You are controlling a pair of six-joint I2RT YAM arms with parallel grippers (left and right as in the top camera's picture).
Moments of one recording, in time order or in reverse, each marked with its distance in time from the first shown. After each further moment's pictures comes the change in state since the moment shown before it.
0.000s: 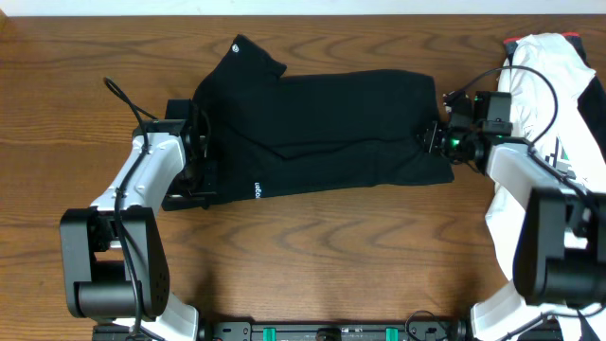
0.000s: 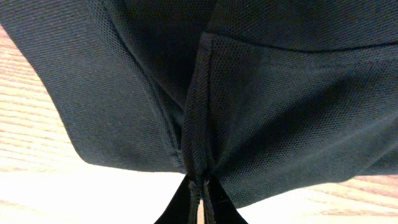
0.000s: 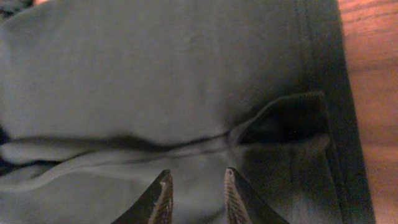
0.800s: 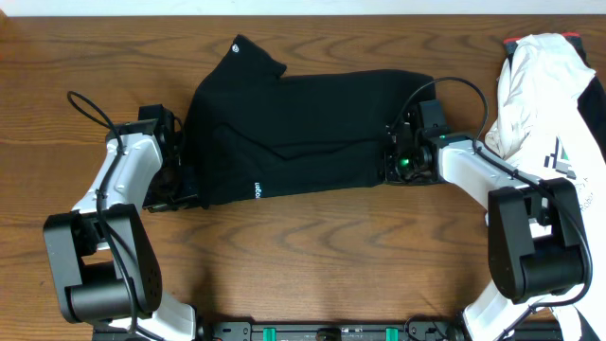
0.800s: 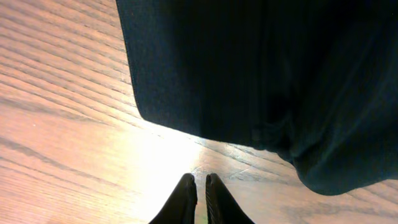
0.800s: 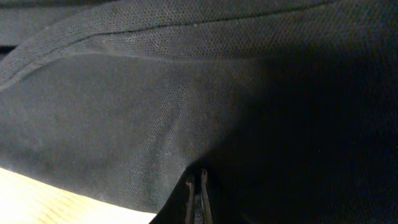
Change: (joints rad) left arm 0.126 0.000 0.004 -0.090 -0.006 -0.094; right arm 0.282 0.081 0.037 -0.258 0.138 0.039
